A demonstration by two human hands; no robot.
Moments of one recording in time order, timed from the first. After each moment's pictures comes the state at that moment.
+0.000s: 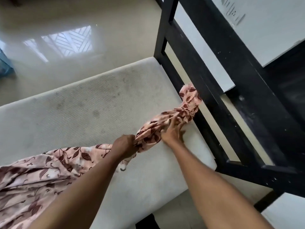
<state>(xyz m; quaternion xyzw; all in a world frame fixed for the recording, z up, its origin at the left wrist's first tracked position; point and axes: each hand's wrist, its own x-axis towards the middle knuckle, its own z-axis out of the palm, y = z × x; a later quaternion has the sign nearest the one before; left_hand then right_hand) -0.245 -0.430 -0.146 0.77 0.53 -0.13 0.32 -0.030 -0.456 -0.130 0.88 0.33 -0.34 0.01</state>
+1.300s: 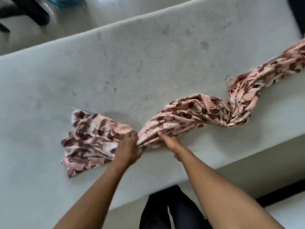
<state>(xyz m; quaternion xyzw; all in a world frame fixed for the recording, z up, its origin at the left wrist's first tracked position) -0.851 -0.638 -0.257 0.71 0.60 -0.09 0.36 -0.634 -0.645 -0.264 0.75 0.13 -0.65 -0.05</state>
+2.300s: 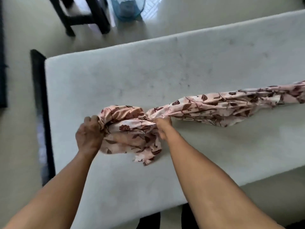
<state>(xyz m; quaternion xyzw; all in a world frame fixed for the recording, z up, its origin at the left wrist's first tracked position) -1.316 -0.605 -0.219 0.62 0.78 -0.03 0.11 -1.049 -0.570 -0.331 0.73 0.09 -0.62 -0.28</state>
